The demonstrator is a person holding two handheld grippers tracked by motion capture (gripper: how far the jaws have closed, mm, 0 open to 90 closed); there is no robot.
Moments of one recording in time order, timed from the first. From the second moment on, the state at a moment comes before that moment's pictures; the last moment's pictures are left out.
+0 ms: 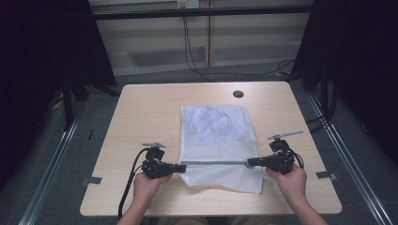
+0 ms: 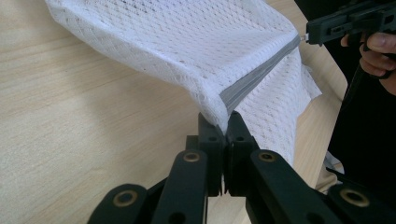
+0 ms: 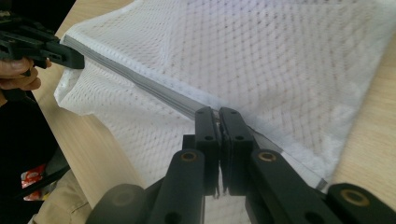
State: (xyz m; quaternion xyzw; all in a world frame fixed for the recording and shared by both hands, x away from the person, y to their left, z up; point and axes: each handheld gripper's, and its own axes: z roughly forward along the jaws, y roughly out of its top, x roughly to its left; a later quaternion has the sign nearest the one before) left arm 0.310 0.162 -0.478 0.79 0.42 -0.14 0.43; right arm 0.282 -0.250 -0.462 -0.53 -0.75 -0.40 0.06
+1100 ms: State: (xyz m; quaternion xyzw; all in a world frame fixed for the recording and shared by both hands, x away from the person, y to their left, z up) left arm 0.310 0.162 -0.477 0.78 0.42 -0.13 0.43; right arm 0.277 -0.267 -0.461 -0.54 -0.74 -0.40 0.05
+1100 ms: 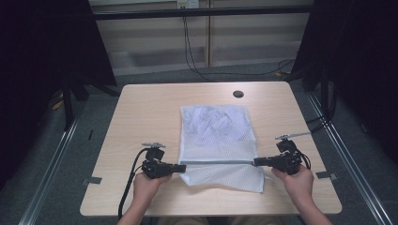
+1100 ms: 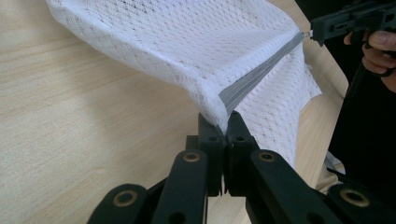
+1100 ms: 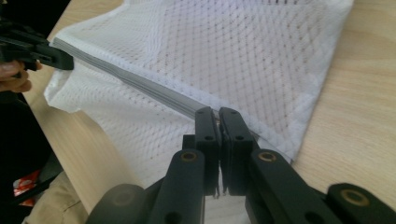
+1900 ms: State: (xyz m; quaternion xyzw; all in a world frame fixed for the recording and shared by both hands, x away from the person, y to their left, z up) left arm 0.310 0.164 -0.477 0.79 0.42 -0.13 0.43; right arm 0.274 -0.278 -0.463 -0.55 -0.74 -0.40 0.04
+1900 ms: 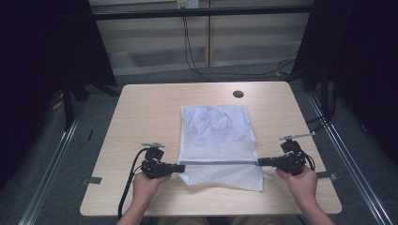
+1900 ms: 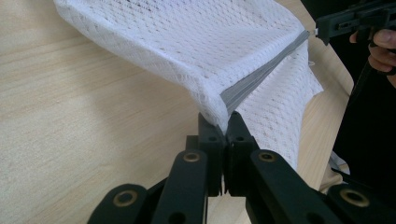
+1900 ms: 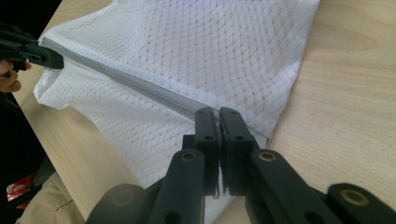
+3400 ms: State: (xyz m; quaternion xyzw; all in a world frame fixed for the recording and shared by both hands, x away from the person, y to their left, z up) left arm 0.309 0.168 -0.462 0.81 0.43 0.05 0.40; right arm 0.271 -0.287 -0.461 -0.57 -0.72 -0.39 -0.05
